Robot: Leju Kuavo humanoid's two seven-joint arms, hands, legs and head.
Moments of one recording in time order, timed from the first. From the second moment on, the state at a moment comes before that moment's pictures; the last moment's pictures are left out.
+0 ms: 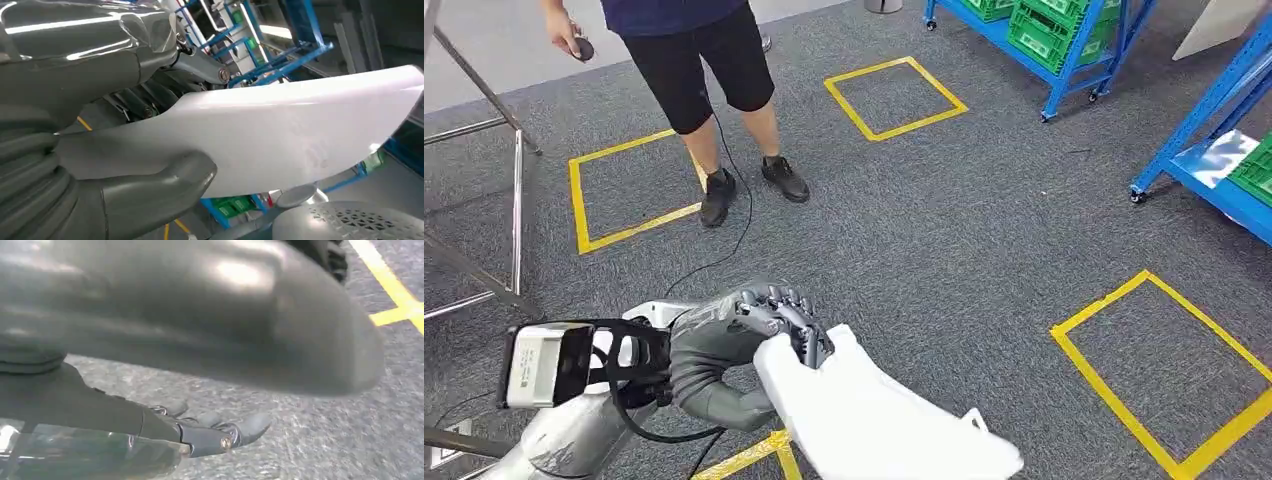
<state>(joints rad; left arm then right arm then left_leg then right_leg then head) -0.44 0.11 -0.73 -1.77 0.45 -0.69 -0.38 0.01 -0.03 -1.31 -0.38 1.57 0.51 -0.33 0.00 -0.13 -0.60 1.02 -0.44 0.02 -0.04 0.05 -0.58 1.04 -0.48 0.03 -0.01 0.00</state>
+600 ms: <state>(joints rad) -0.45 0.13 -0.73 -1.77 0.45 -0.69 -0.37 -0.01 -0.04 -1.27 -0.31 1.56 0.46 -0.33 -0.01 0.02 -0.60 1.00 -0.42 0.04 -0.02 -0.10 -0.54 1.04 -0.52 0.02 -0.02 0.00</state>
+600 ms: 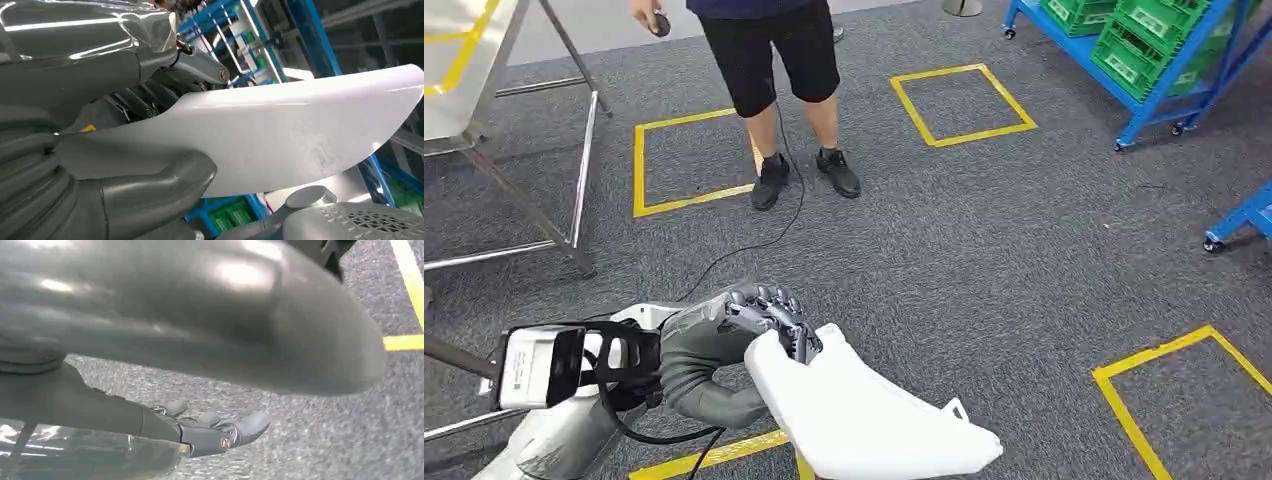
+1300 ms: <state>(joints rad) -0.44 0.13 -0.74 -1.78 0.45 -0.68 -0.35 0.00 -0.06 -1.27 -0.26 1.56 0.45 -0.33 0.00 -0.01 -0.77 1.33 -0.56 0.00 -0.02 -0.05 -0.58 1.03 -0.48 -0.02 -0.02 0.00</state>
